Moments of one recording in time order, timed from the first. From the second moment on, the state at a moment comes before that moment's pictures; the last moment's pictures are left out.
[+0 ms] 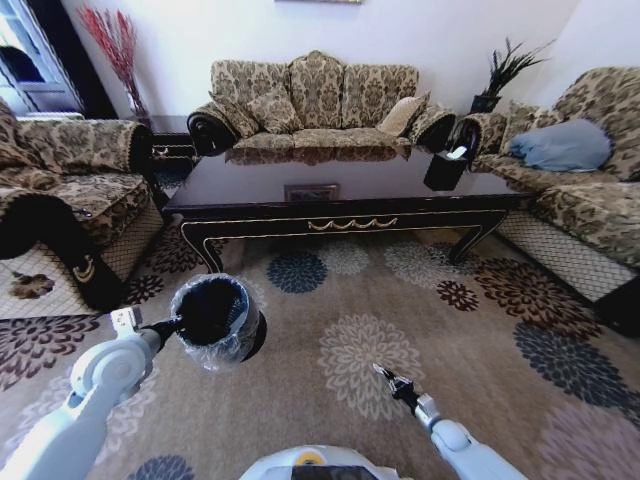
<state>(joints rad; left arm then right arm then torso) 1.39 -0.88 -0.76 -2.14 -1.22 0.74 -0.62 -1.16 0.98 0.06 0.97 0.32 0.44 -0.14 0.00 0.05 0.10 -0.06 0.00</state>
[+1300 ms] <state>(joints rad) 1.39 -0.88 -0.75 -2.20 -1.23 0.74 -0.63 -1.11 0.91 0.13 1.24 0.31 0.47 -0.18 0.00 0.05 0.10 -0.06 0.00</state>
